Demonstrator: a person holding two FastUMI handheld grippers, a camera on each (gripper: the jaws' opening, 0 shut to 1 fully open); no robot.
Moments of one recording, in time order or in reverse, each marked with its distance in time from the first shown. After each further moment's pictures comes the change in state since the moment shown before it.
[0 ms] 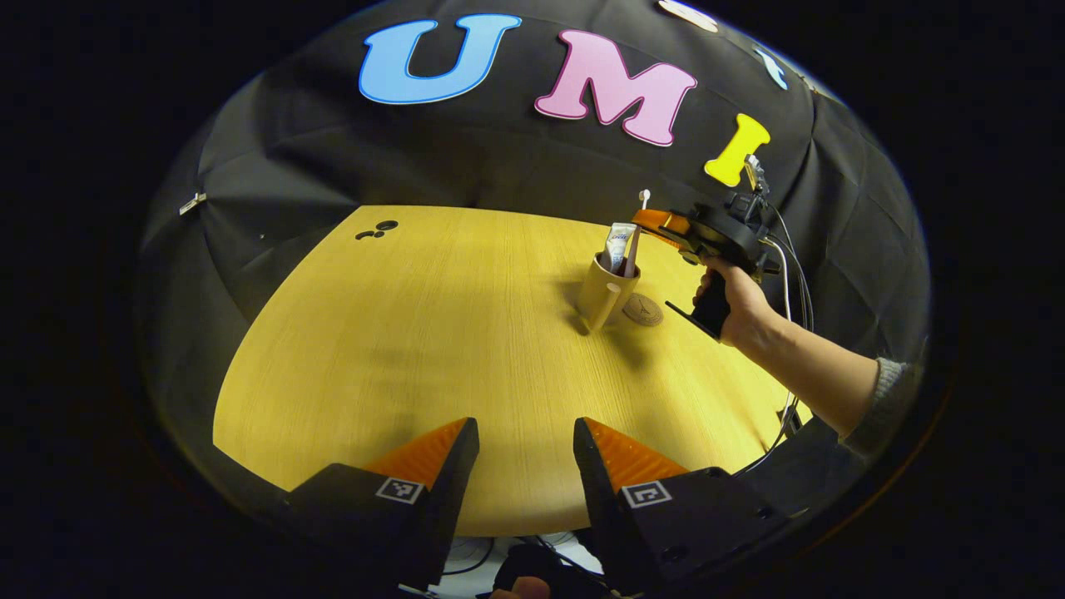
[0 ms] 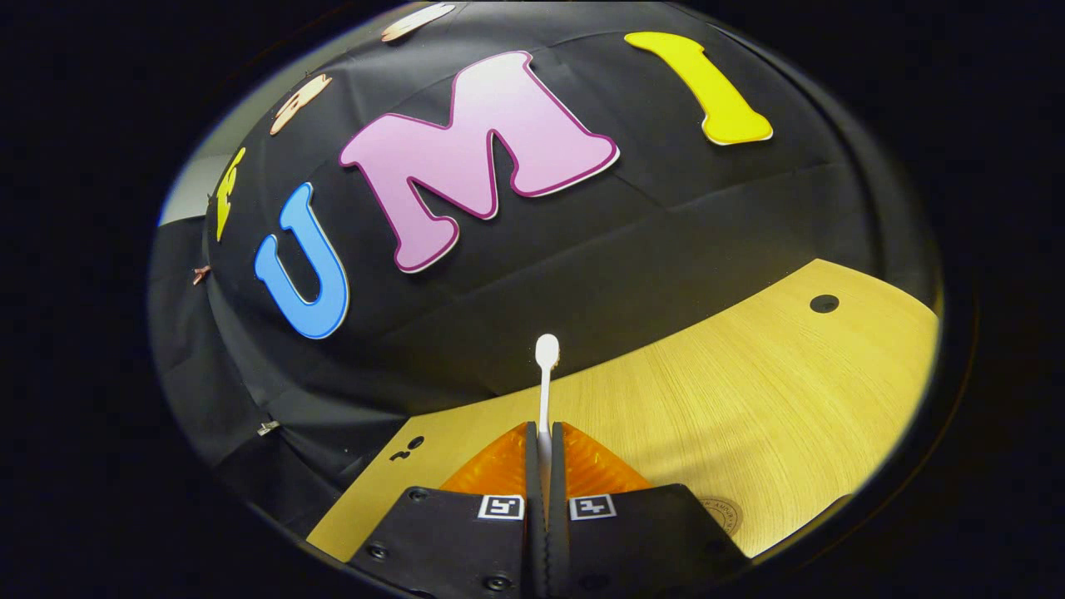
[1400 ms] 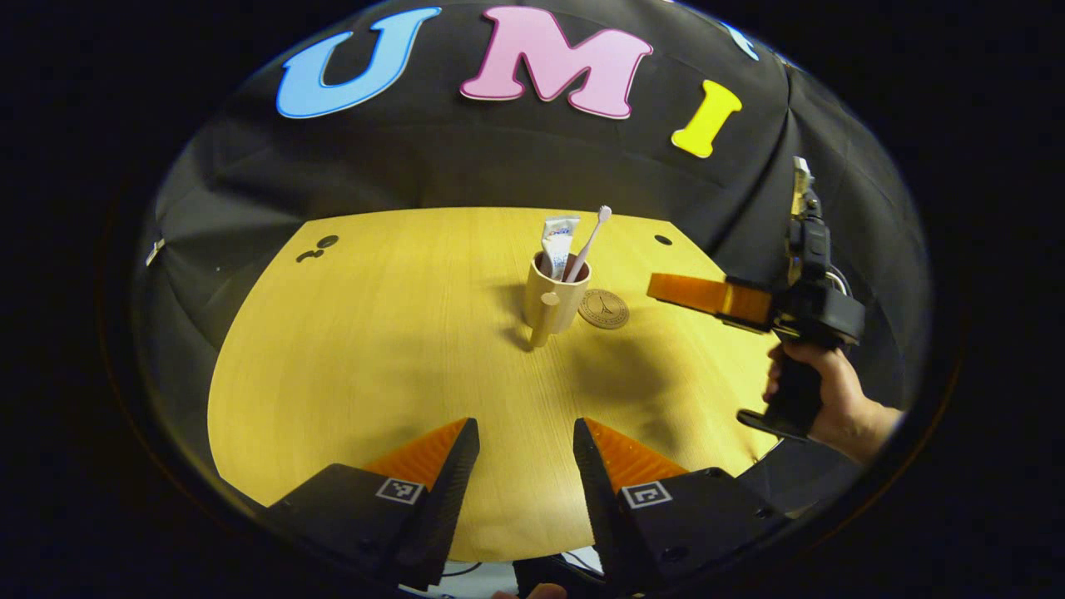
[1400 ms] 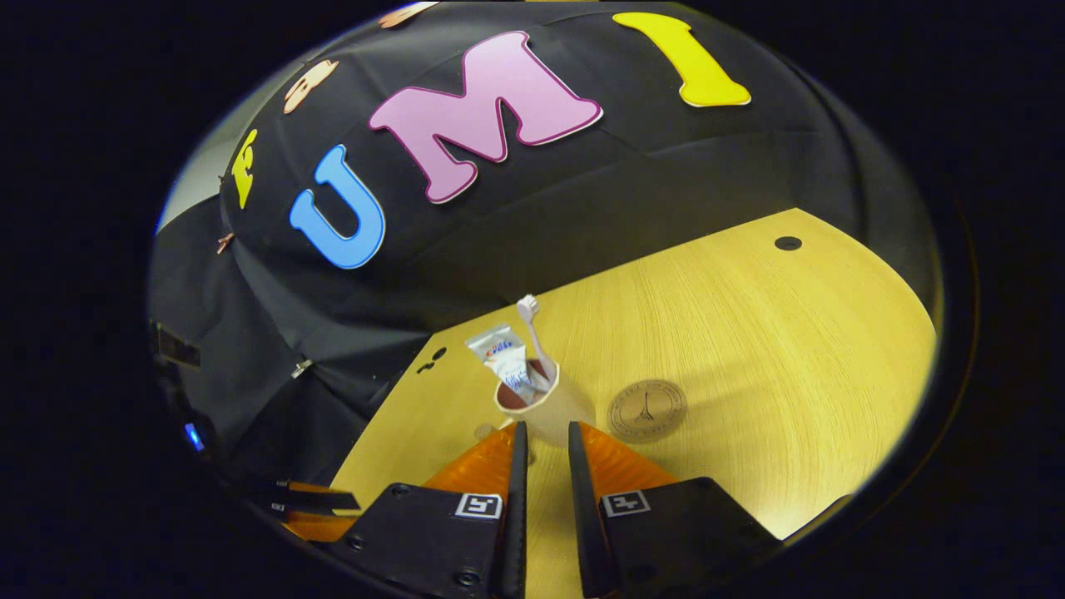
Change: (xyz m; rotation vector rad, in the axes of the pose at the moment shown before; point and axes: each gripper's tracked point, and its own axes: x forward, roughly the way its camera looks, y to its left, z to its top) left arm 0.068 -0.081 0.040 0.112 0.112 -0.056; right arm -0.164 -0.018 -0.055 -0.003 0.318 0.069
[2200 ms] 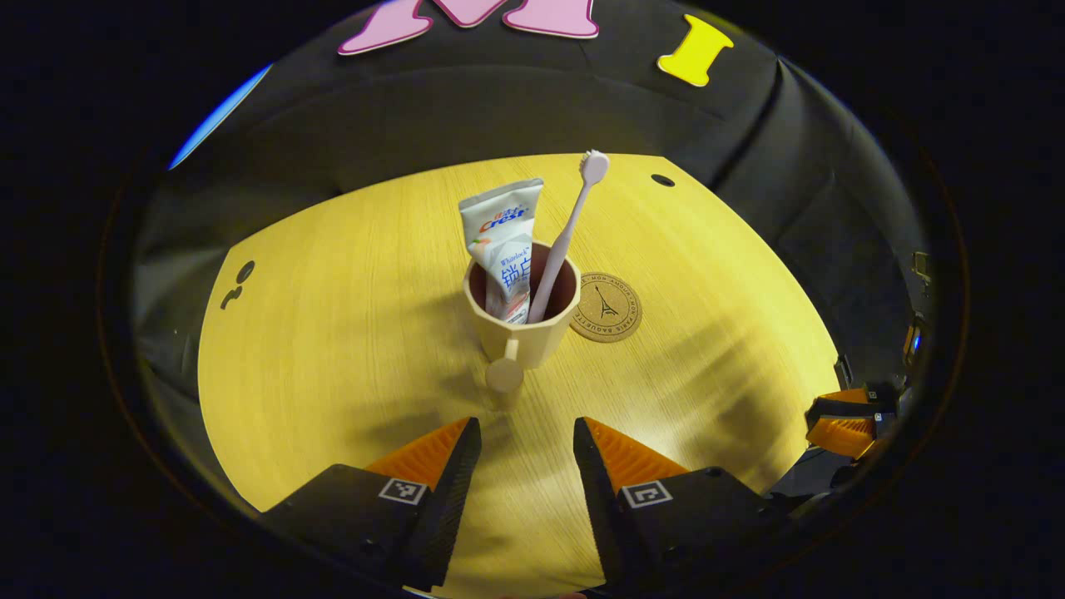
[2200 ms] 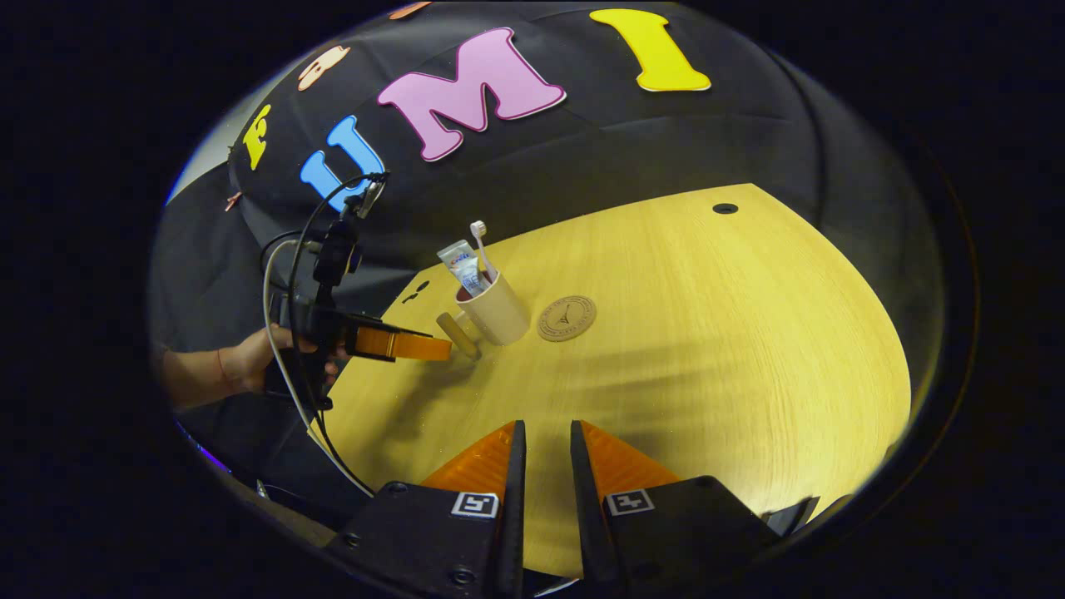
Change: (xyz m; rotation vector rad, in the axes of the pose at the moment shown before) left arm 0.133 -0.017 0.048 0.158 0.247 -0.014; right arm -0.126 -0.084 -0.053 -0.049 0.143 -0.062
